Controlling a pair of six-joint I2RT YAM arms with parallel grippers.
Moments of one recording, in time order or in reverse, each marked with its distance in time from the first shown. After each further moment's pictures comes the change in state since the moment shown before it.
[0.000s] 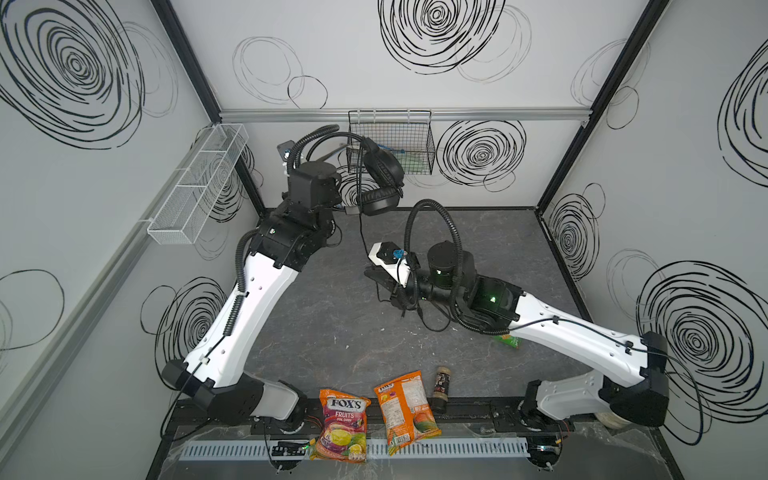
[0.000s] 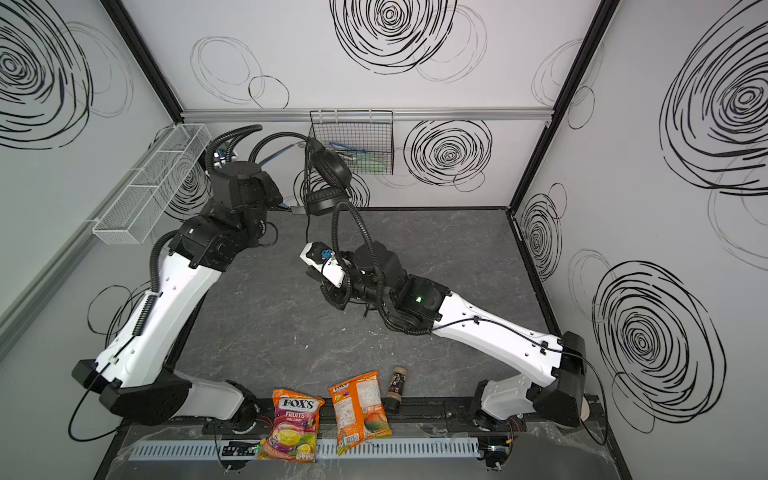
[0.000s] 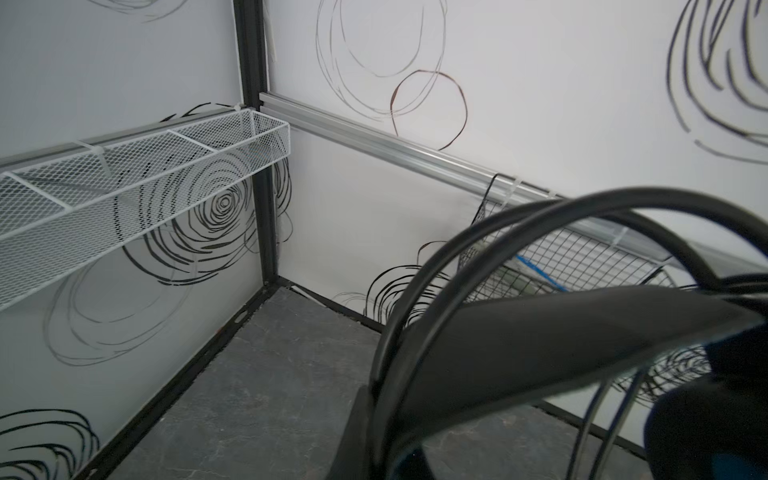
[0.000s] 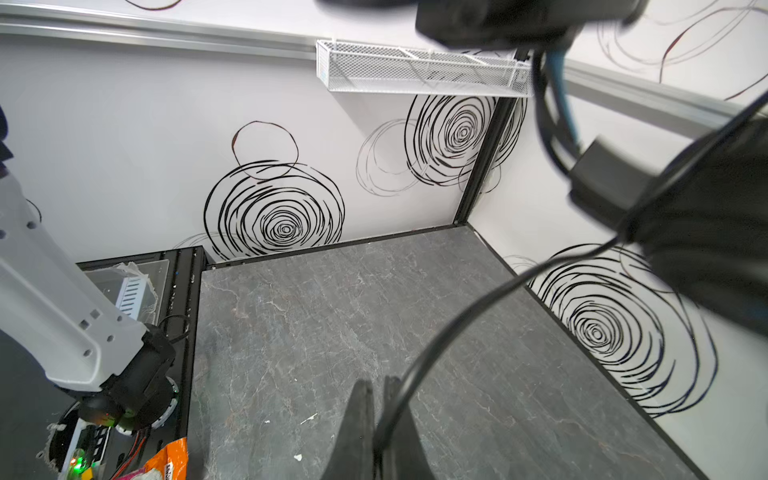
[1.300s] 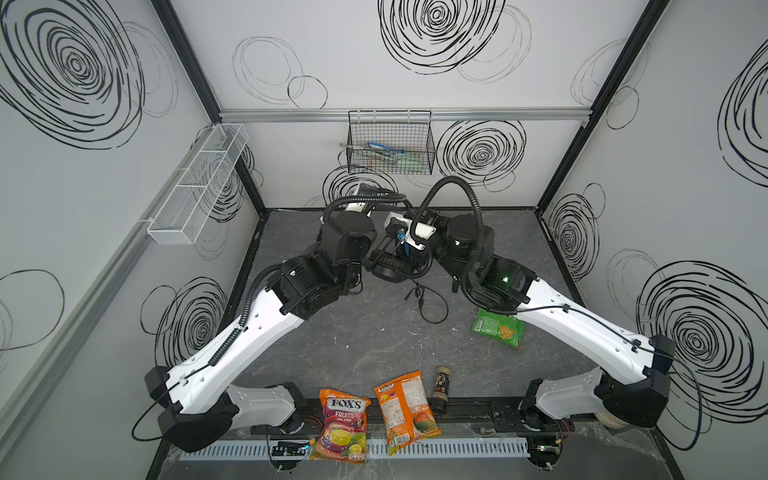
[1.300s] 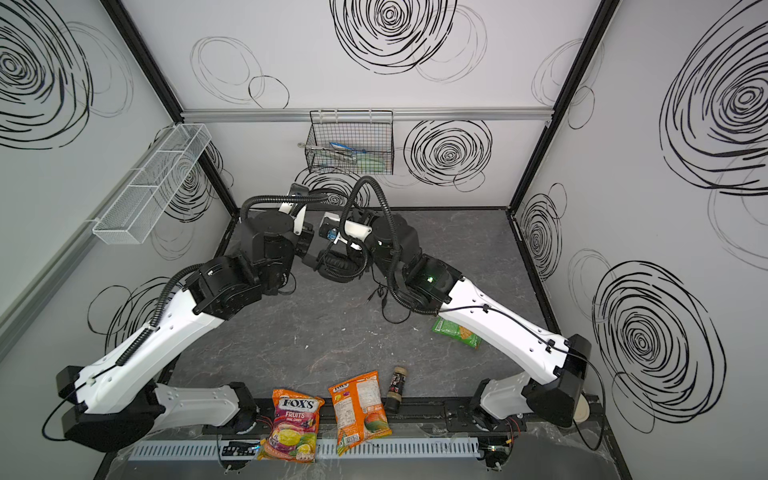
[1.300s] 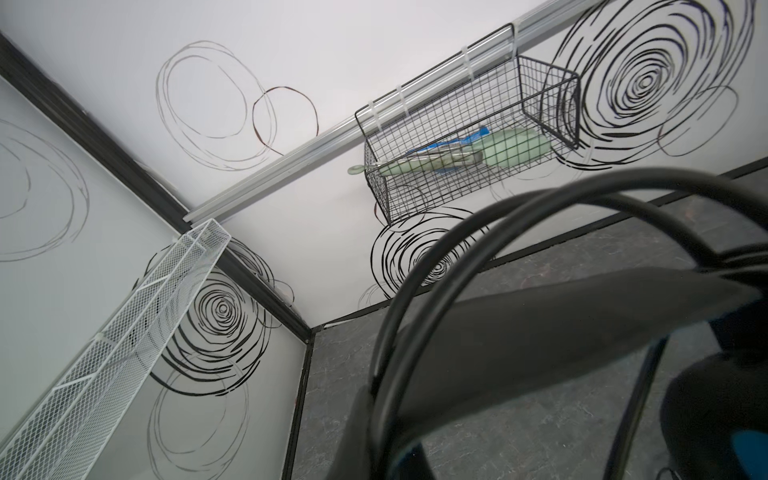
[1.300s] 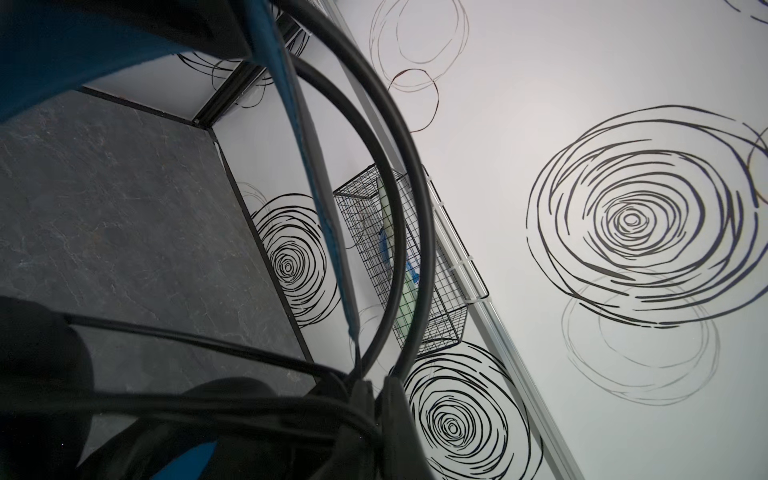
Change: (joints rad) left arm -0.368 -0.174 -0.239 0.054 -0.078 0.604; right arm -0.152 0.019 0.086 0.050 0.501 -0.695
